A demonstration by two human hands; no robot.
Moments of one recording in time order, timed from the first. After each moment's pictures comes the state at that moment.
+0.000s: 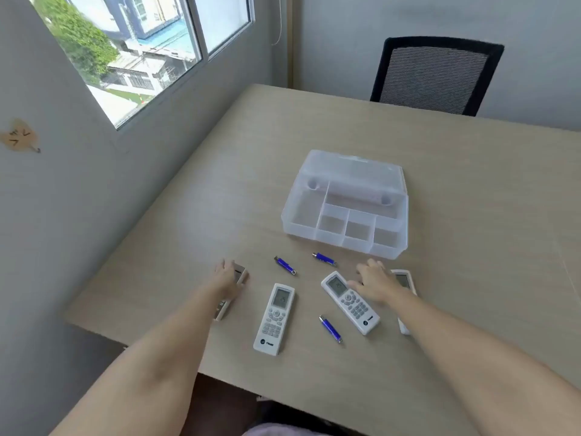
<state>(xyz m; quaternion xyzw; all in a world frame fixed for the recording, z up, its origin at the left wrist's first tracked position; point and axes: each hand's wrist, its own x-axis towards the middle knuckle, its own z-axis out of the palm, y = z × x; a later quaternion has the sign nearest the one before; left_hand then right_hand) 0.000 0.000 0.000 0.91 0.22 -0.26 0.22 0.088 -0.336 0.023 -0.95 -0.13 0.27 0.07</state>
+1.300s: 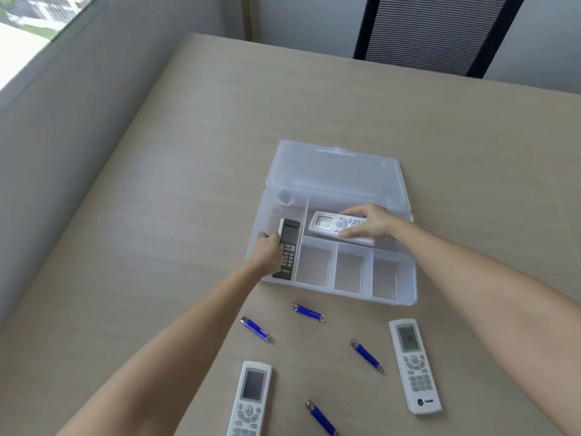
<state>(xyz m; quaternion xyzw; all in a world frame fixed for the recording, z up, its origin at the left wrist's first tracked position) 0.255 -0.087 -0.046 0.91 0.13 -0.25 0.30 0.356 -0.327 0.011 -0.88 -0.05 0.36 0.31</state>
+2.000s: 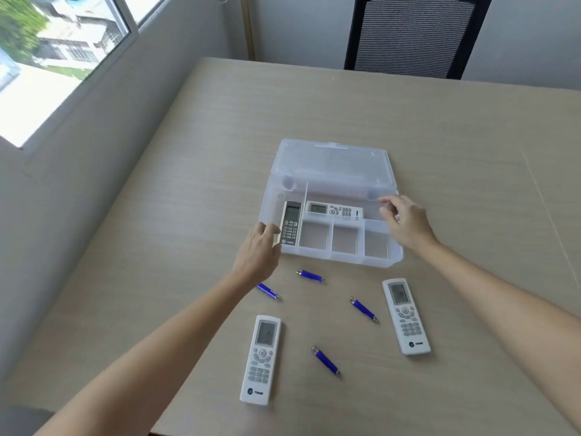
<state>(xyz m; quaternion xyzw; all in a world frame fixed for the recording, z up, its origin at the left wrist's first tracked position) 0.145 -0.079 0.024 0.96 0.03 -0.06 0.26 0.234 -0.383 0.055 -0.95 -0.07 0.01 0.30</state>
